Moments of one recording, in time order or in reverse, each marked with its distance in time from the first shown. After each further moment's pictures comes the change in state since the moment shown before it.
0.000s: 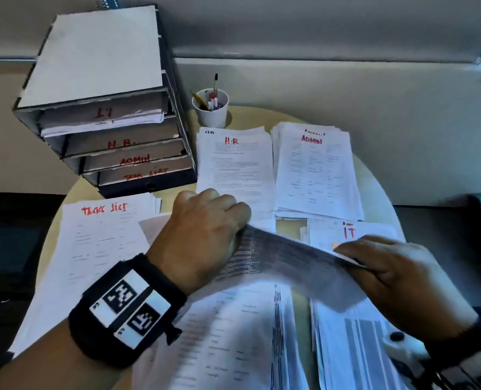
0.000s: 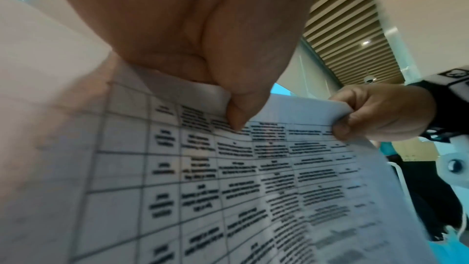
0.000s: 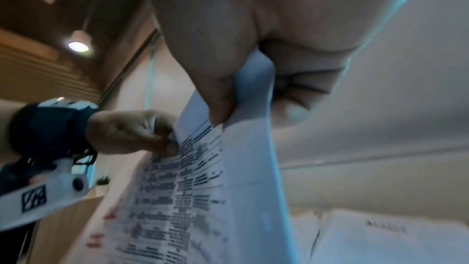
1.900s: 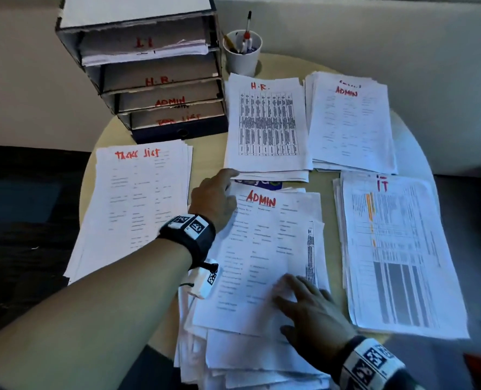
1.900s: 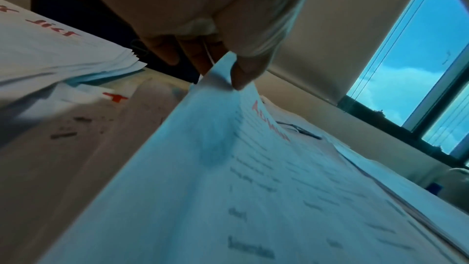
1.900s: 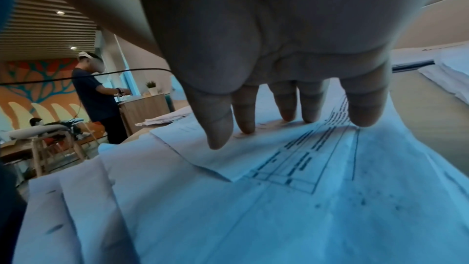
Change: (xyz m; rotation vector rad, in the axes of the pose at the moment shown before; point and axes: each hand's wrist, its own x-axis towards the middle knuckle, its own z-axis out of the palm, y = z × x) left_hand -0.068 -0.064 0.121 -0.564 -0.124 -0.656; right_hand -0.113 -0.072 0.192 -0.221 -0.664 0.033
